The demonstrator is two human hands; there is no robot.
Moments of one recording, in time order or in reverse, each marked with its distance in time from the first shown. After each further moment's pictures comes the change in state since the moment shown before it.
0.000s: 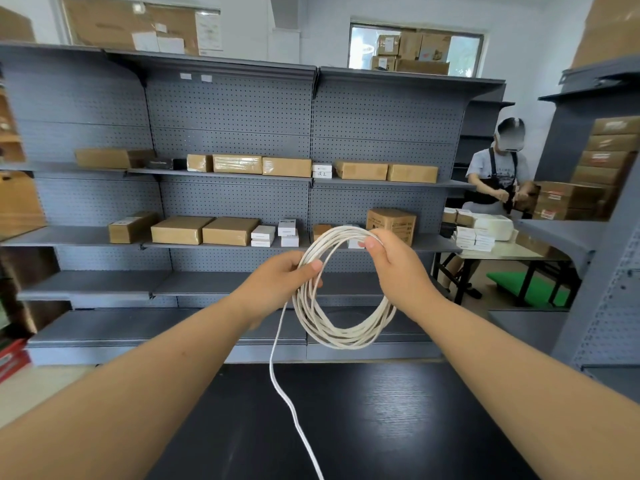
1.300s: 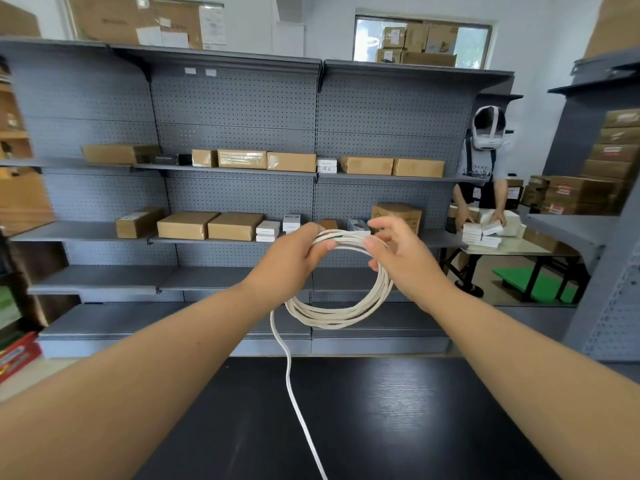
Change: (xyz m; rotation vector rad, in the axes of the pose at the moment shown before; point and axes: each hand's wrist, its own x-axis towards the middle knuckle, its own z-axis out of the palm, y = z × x) left_hand 0.006 0.017 0.001 0.574 0.152 0.300; right_hand 0.001 0.002 -0.004 0.316 -0.066 0.127
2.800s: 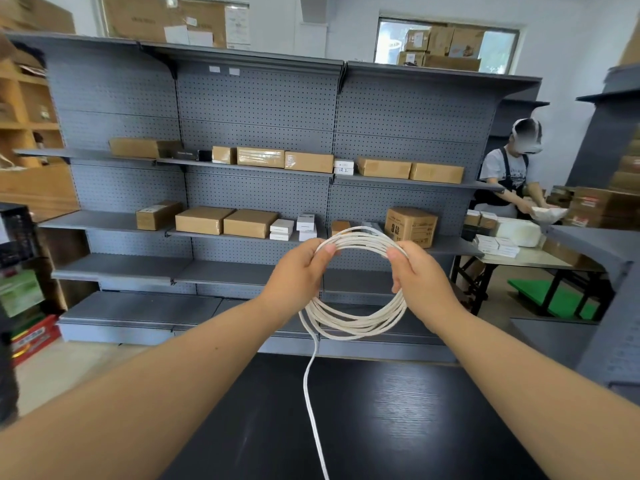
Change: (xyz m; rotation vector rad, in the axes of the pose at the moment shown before) left_hand -0.017 -0.014 0.015 -0.398 0.107 -0.215; right_hand -0.012 0.011 0.013 -0.201 0.046 -0.009
